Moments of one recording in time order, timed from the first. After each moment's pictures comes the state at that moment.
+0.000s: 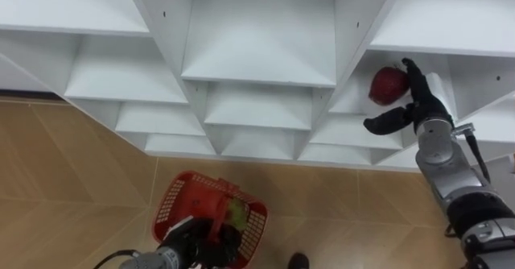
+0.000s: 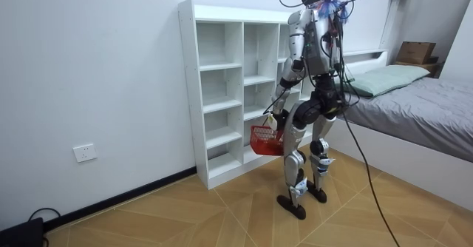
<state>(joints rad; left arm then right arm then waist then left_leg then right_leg) -0.10 0.23 -0.30 0.93 -0.16 -0.01 -0.29 -0.54 -0.39 0.13 0.97 -0.20 -0.06 -0.24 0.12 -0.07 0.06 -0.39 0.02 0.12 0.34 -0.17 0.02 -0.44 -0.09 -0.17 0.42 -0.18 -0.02</state>
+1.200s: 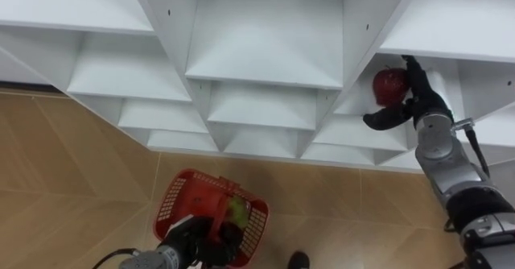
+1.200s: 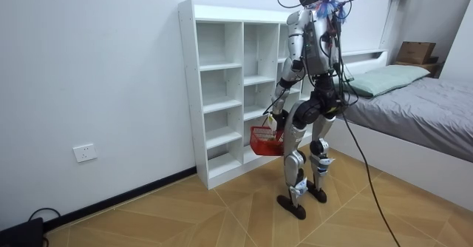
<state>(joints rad) -0.10 0.23 -0.30 0.93 -0.16 -0.01 -0.29 -0.56 -0.39 0.14 0.98 -0.20 -0.06 -0.24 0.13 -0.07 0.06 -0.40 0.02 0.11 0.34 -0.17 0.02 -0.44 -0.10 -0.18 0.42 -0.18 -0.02</state>
